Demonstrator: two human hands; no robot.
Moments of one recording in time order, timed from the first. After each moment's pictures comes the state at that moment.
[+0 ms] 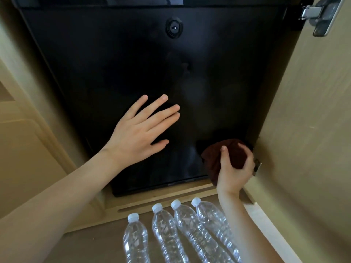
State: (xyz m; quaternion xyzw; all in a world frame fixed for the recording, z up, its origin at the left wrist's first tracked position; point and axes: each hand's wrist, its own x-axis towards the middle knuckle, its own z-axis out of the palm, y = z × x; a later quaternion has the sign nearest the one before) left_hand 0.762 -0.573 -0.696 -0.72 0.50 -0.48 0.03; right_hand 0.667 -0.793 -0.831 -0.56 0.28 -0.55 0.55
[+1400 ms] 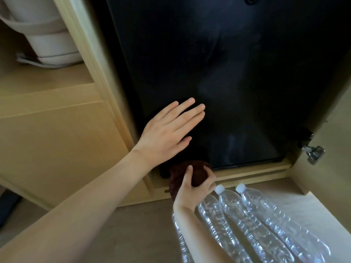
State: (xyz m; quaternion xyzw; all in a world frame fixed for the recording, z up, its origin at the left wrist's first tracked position) left_hand 0.762 -0.503 -0.724 -0.77 0.49 -0.41 0.02; right_hand 0.691 -0.552 -0.884 -0.50 0.38 -0.37 0.68
